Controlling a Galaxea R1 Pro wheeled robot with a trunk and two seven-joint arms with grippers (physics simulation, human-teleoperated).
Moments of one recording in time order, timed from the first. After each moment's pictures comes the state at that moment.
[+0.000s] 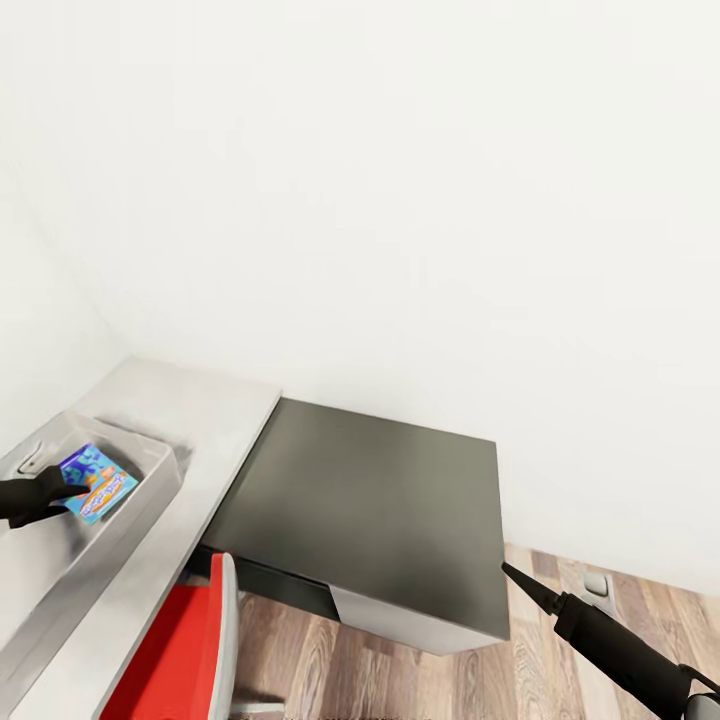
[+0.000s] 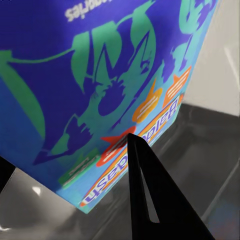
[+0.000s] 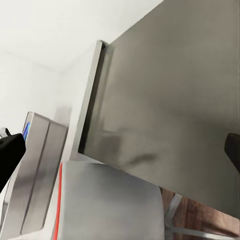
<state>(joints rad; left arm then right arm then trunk) -0.90 0.64 0.43 -0.52 0.05 1.03 -0.77 0.04 -0.12 -0.39 -1.59 -0.63 0.74 0.85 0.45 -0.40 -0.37</state>
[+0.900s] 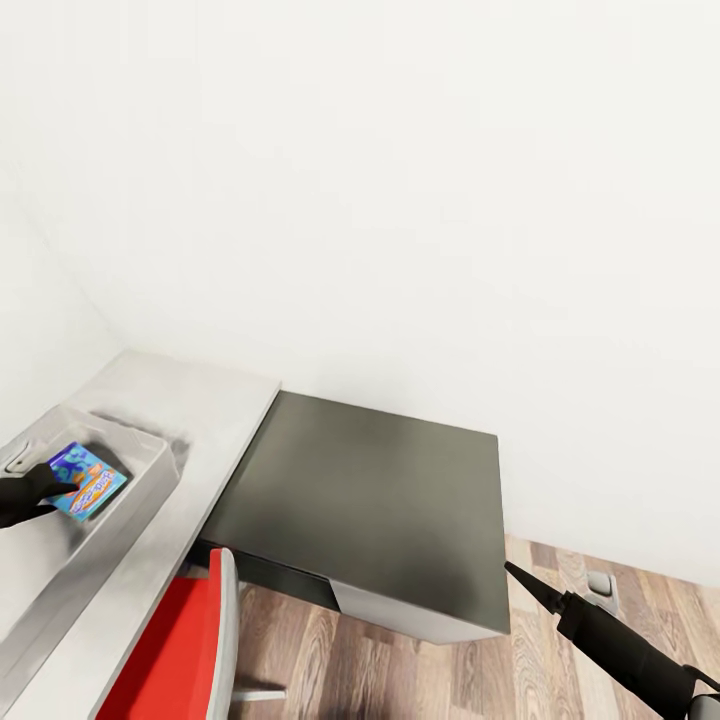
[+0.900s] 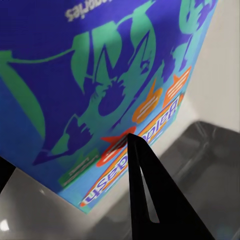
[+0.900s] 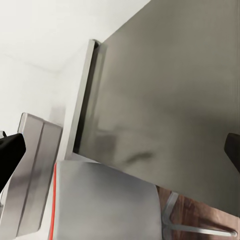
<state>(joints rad) -0.91 0.64 0.50 -0.52 0.08 1.02 -0.66 0.04 -0.12 -0.40 -1.59 -0.63 0.74 0.85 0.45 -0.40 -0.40</state>
